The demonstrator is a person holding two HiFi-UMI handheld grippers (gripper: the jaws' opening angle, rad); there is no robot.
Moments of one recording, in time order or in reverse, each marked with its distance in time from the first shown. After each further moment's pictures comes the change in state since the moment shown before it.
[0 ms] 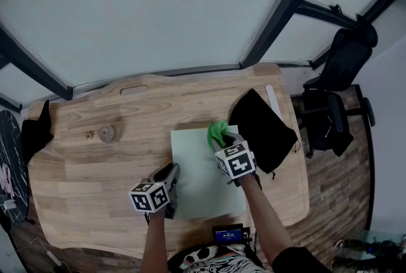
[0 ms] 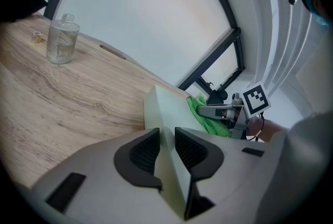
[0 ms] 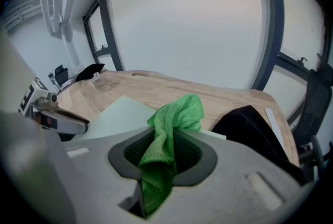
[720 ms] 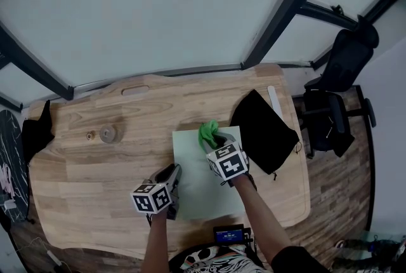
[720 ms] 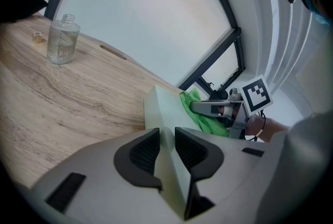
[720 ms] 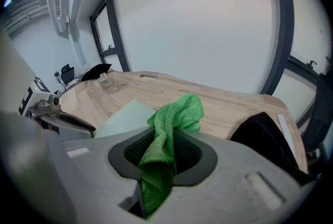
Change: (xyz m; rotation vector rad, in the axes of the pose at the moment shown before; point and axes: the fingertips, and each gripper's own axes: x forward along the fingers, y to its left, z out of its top) left arm 0.000 -0.001 0.000 -0.003 -0.002 0.003; right arm 0.015 0.030 0.015 -0.040 -0.010 0.056
